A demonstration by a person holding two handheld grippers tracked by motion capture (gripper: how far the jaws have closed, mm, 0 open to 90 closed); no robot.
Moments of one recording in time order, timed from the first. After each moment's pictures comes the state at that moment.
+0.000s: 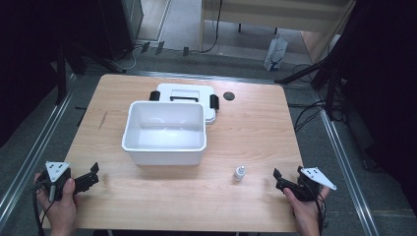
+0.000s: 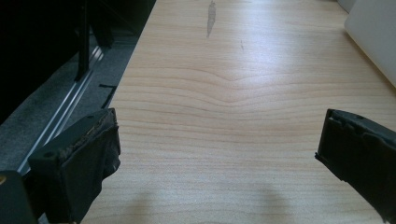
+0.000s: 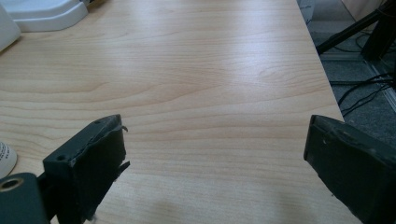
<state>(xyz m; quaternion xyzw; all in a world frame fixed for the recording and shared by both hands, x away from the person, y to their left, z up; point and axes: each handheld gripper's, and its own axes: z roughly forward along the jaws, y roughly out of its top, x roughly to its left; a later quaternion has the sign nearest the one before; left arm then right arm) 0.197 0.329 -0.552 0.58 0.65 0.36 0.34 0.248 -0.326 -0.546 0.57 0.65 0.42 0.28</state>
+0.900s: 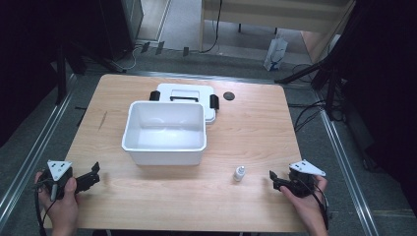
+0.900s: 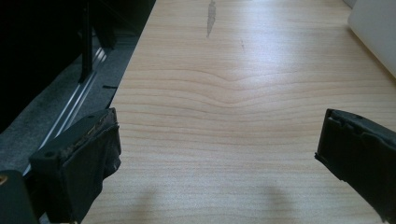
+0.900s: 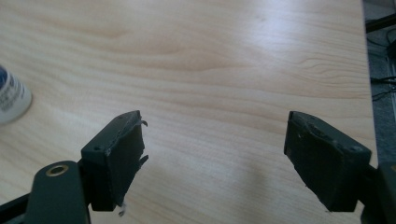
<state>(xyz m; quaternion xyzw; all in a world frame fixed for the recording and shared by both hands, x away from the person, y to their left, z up) 0.200 0.327 -0.552 0.58 0.65 0.36 0.33 0.261 -0.311 -0.530 0.51 0.76 0.33 0.25</state>
